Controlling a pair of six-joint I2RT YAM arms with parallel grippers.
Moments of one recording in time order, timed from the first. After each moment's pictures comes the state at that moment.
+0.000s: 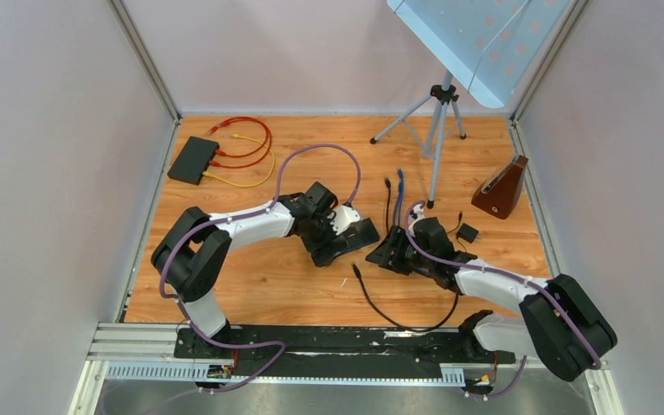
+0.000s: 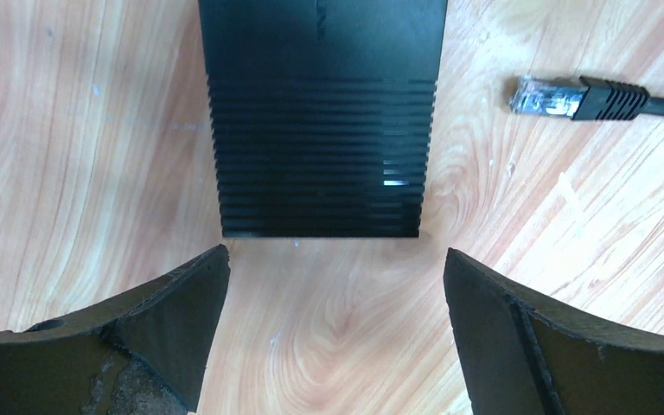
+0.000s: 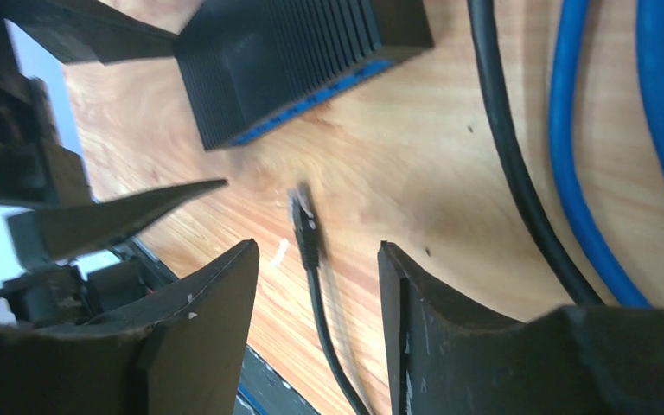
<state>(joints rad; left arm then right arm) -0.74 1.74 1.06 -0.47 0.23 0.34 0.57 1.25 0.35 0.25 -0.29 0.94</state>
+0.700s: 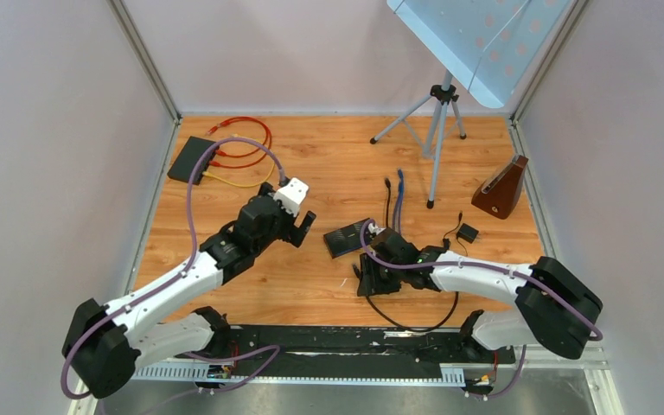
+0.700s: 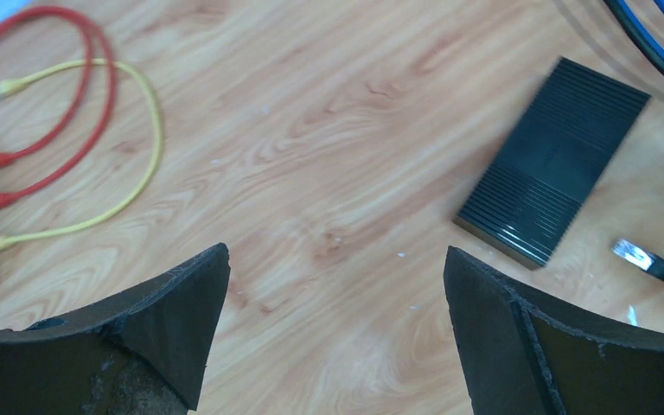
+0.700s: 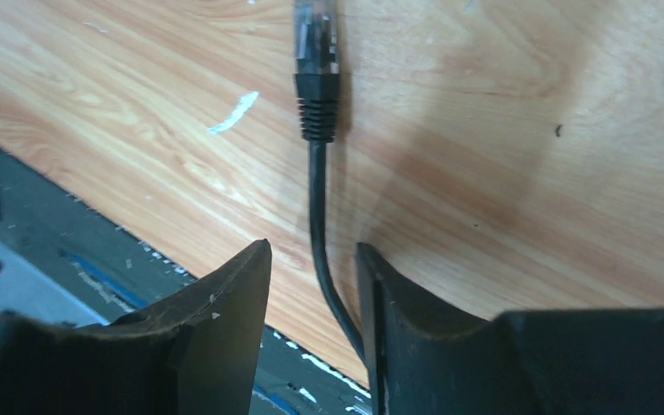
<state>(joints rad) -0.70 1.06 0.68 -0.11 -0.17 0.11 0.88 1.30 0.56 -0.23 -0.19 0.72</state>
